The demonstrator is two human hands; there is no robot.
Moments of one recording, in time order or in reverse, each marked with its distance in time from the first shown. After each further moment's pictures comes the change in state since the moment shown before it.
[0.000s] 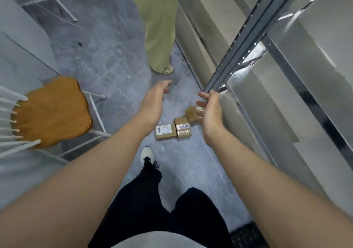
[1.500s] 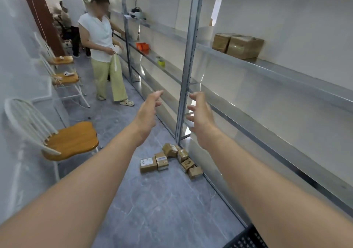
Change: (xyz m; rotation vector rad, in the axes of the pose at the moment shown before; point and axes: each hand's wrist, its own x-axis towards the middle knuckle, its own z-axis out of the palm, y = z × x) left_hand -0.624 -0.120 0.032 -0.014 -0.126 0.548; right_hand -0.568 0.144 -0.304 0.042 -0.100 -0.545
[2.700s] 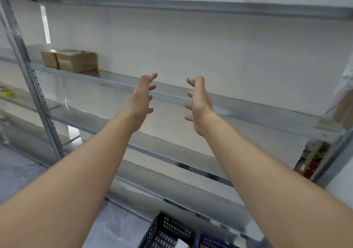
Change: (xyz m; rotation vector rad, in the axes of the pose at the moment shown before) left_hand -0.152 0.081 0.518 -0.090 -0.594 0.211; right_hand -0.147 -0.034 -0.527 0.105 0.594 -0.183
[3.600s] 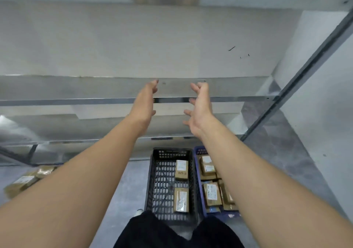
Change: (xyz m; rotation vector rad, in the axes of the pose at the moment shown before) left_hand 0.043 -0.254 0.000 0.060 -0.371 -0.490; right_hand 0.022 0.266 0.024 0.284 0.569 0.478
